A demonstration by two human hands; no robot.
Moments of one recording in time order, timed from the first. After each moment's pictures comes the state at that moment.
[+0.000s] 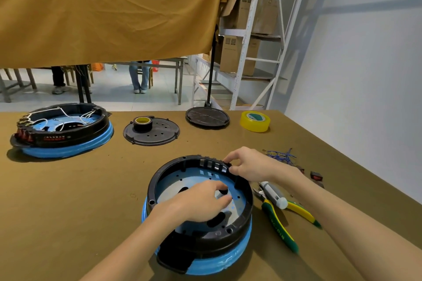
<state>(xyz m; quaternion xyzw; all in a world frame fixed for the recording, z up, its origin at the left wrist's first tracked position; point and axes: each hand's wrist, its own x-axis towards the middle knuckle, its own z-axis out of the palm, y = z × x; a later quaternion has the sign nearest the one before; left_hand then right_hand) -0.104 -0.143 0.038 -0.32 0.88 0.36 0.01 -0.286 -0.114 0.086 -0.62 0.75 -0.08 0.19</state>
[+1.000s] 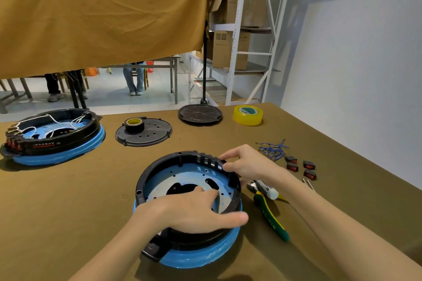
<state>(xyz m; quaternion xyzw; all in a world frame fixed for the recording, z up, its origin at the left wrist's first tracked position) -0.097 -0.124 0.052 -0.31 0.90 0.28 0.16 -0.289 -0.090 0.073 -0.50 0.76 -0.27 0.32</state>
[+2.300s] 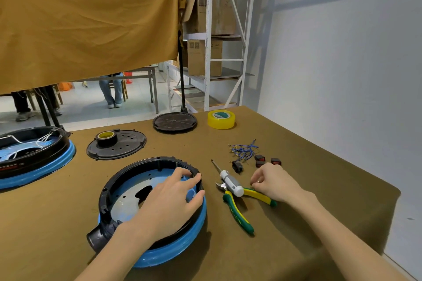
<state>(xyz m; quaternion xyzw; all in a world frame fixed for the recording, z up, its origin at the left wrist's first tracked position) -0.117 -0.111 0.028 -0.31 0.93 0.11 -0.15 -0.375 0.010 0.041 -0.46 0.87 -0.16 0.10</state>
